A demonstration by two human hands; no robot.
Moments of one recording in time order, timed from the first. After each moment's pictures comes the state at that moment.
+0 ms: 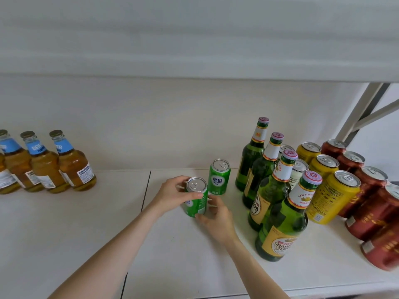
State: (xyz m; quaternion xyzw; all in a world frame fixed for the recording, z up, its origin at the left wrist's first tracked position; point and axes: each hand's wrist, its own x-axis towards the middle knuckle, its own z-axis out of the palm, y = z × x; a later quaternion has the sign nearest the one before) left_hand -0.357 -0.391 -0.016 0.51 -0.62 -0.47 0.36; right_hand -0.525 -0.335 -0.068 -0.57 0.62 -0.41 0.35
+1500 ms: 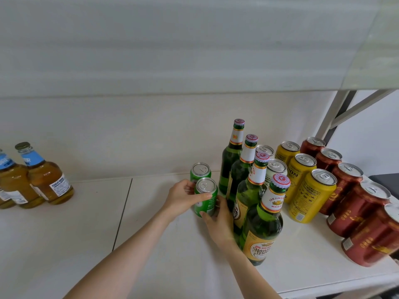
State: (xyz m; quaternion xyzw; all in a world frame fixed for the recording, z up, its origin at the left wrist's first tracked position) left_hand -0.438 -0.407 -0.027 0.56 -0.57 -0.47 0.37; right_hand -0.569 -0.349 -0.092 -0.50 0.66 -0.47 0.31
